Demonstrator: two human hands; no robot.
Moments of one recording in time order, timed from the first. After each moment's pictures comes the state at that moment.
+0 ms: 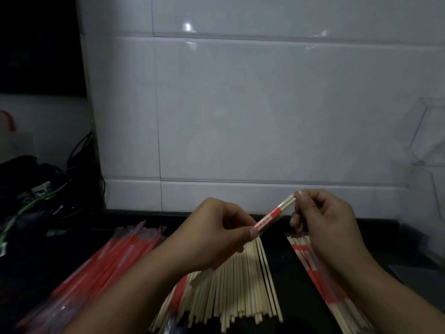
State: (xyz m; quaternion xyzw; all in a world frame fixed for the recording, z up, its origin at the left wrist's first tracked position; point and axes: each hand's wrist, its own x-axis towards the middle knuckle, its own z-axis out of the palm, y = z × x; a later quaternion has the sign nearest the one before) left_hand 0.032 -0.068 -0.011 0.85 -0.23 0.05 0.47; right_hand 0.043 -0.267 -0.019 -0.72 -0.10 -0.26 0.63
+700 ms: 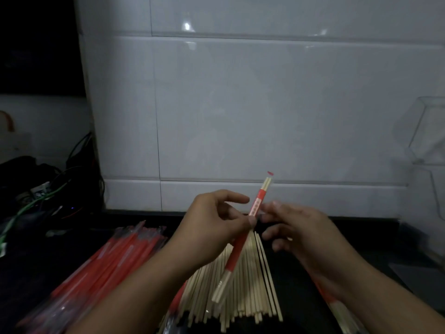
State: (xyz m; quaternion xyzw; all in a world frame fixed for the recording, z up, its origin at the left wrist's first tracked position) left_hand 0.033 -0.076 -0.014 0.78 -0.18 0.12 0.58; right_hand 0.038 -0.255 -0.023 -0.69 -0.12 -0.03 0.71
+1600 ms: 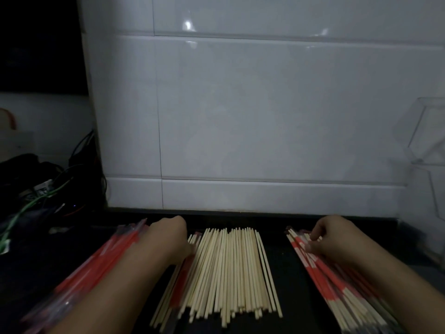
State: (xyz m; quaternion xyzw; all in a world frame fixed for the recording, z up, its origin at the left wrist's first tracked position) left_hand 0.080 -0.017 -0.047 1.00 0.04 0.04 0.04; right_hand 0.086 -0.324 -0.040 -0.97 0.05 -0.07 0.22
